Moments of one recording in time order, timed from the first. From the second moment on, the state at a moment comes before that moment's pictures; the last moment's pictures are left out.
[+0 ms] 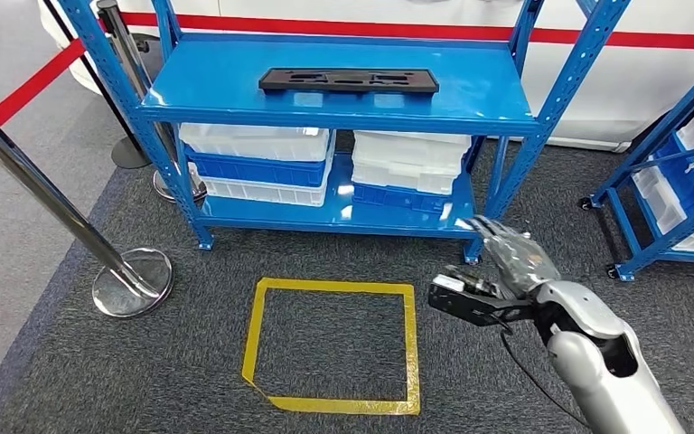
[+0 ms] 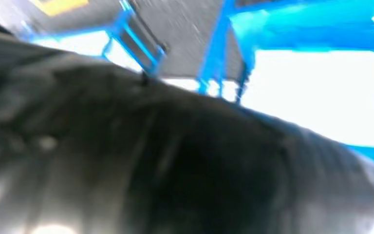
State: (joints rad) left arm -0.01 -0.26 1.36 -1.12 -1.09 -0.36 -0.18; right arm -0.37 -0.35 0.19 -1.64 0.96 0.48 0.08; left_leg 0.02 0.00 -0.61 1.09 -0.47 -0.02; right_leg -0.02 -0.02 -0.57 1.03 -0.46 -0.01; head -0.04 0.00
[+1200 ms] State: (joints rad) left arm -0.03 -0.21 1.36 -0.96 -1.07 -0.28 -0.20; right arm -0.89 -0.25 0.81 -1.48 0.79 0.51 0.13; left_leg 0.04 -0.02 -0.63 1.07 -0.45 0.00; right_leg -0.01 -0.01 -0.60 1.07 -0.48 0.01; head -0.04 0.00
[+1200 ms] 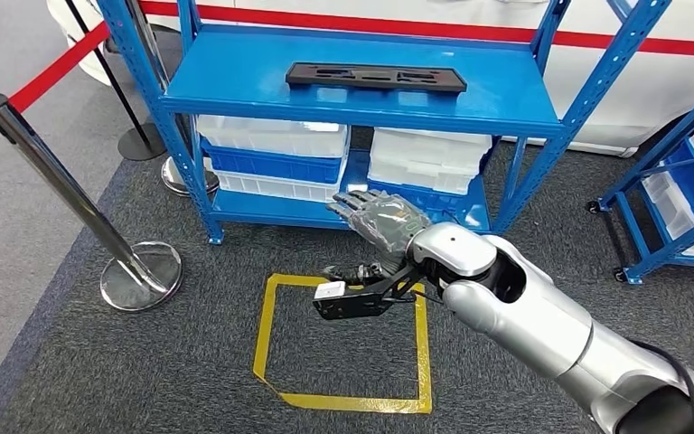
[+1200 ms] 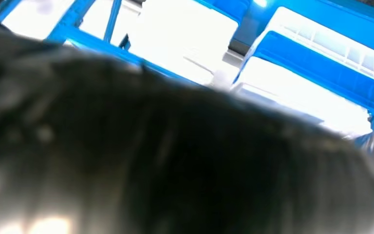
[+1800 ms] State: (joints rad) left arm -0.04 -0.23 1.36 -0.98 -1.06 -0.22 -0.17; right arm -0.96 -0.24 0.86 -1.49 0.74 0.52 0.16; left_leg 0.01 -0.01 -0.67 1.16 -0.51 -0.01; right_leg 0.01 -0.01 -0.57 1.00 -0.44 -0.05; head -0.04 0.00
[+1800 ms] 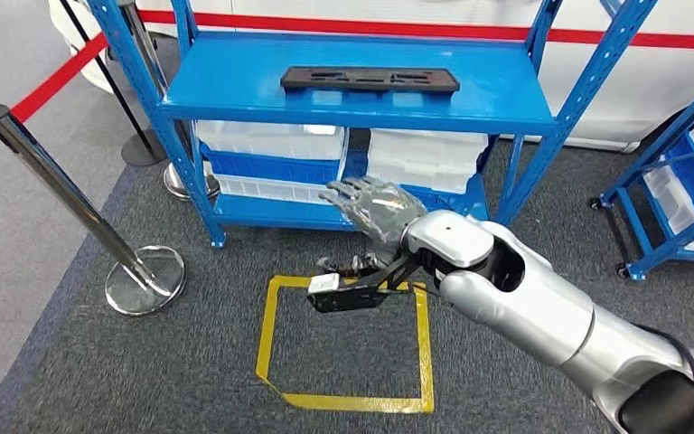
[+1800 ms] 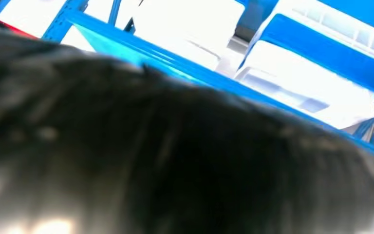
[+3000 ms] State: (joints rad) left arm -0.04 -0.22 1.36 -0.97 -1.01 -0.19 -0.15; right arm -1.03 -0.27 0.91 -1.49 0.68 0.52 0.15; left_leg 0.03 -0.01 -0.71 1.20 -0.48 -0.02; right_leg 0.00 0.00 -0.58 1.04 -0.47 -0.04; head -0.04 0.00
